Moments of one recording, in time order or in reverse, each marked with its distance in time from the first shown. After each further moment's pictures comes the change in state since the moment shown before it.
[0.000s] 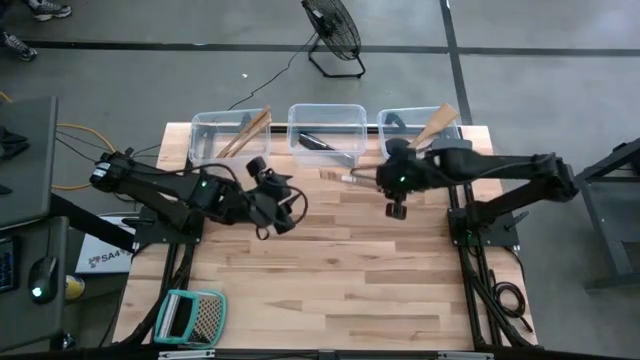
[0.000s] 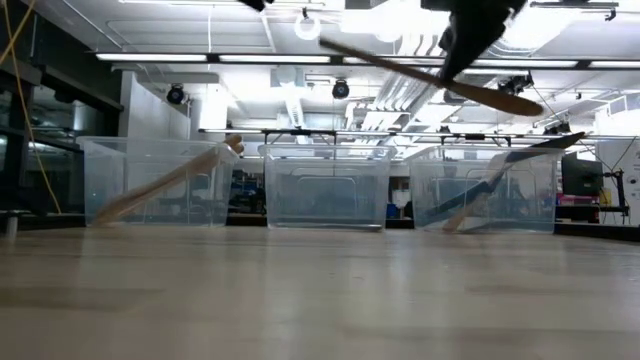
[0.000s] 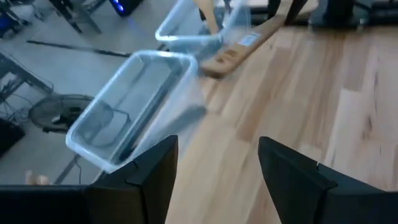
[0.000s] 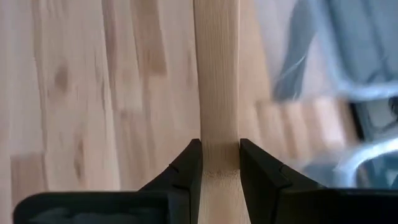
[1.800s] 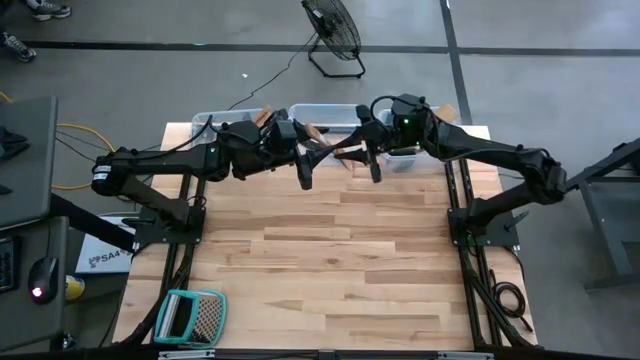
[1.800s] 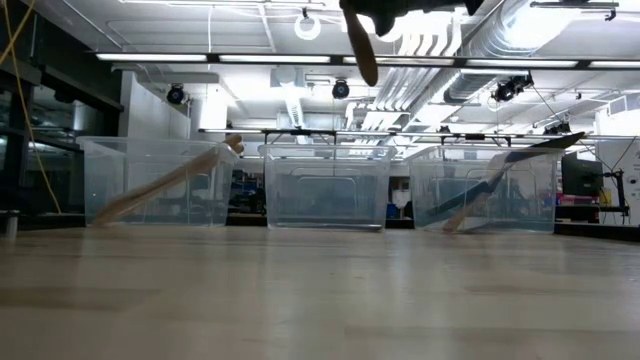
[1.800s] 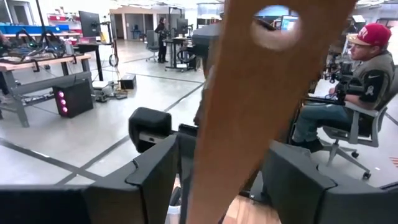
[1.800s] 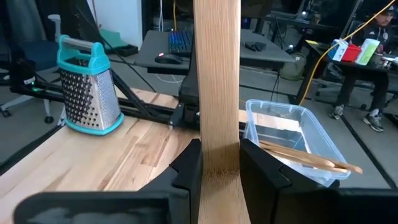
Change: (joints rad) left arm 0.333 0.000 0.000 0.811 0.500 0.249; right arm -0.355 0.086 0.002 0.901 -0.728 -0.287
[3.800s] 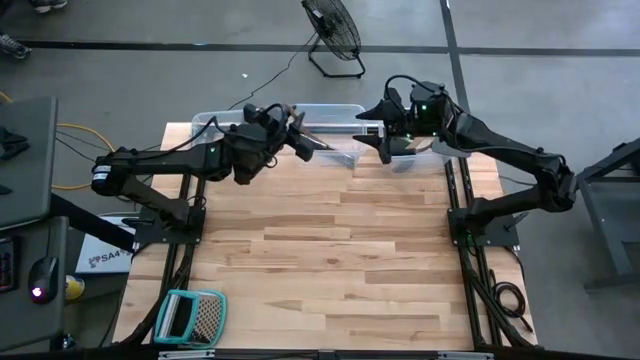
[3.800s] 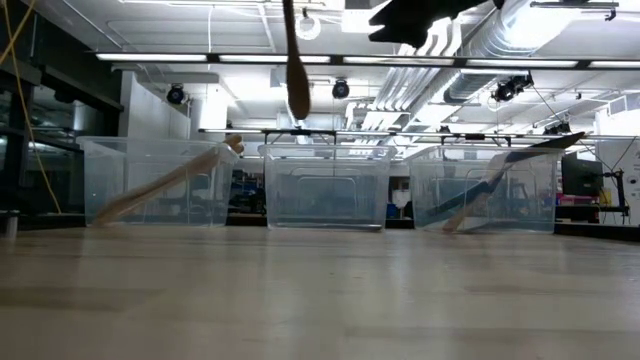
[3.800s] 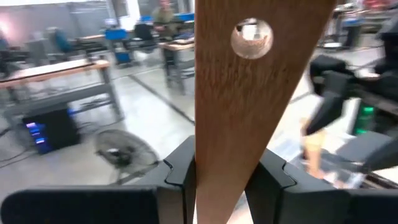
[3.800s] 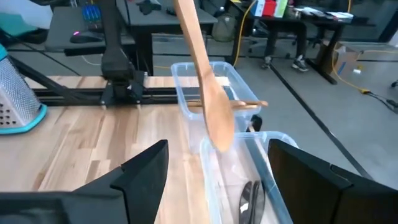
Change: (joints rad) left arm 0.000 0.000 -0.001 -0.120 -0.628 0.010; right arm -0.128 -0.101 0.000 -0.186 0.200 0.053
